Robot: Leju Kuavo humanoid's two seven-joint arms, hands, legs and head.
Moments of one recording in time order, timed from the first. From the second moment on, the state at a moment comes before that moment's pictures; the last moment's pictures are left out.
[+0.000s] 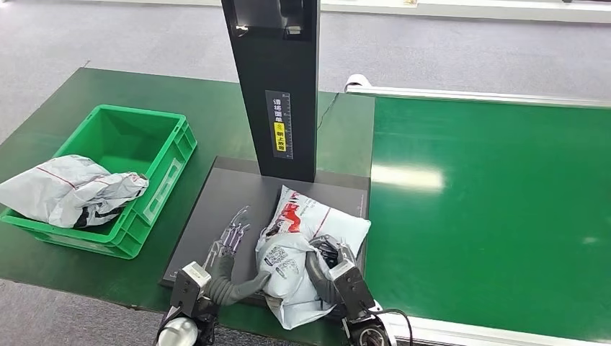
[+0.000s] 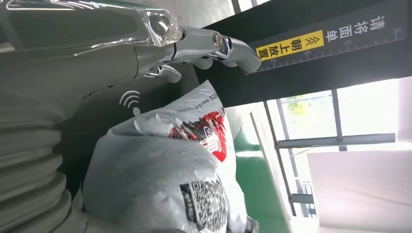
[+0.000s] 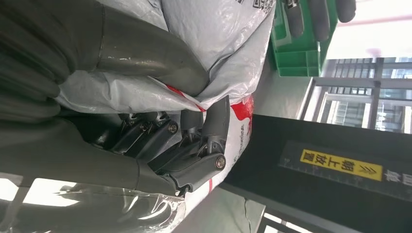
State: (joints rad) left arm -0.04 -0.16 -0.07 -1.20 -0.16 0.06 -0.51; right arm -0.10 0.17 0.45 -1.07 0.25 -0.04 -0.51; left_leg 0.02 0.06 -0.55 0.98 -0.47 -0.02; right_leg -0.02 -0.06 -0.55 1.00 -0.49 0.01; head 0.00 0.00
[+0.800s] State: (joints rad) left arm -0.07 -0.16 -0.07 -1.15 -0.15 0.07 -0.53; right arm -0.20 0.21 0.42 -0.90 0.27 -0.06 -0.55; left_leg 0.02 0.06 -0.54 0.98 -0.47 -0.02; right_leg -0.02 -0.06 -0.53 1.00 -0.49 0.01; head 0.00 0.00
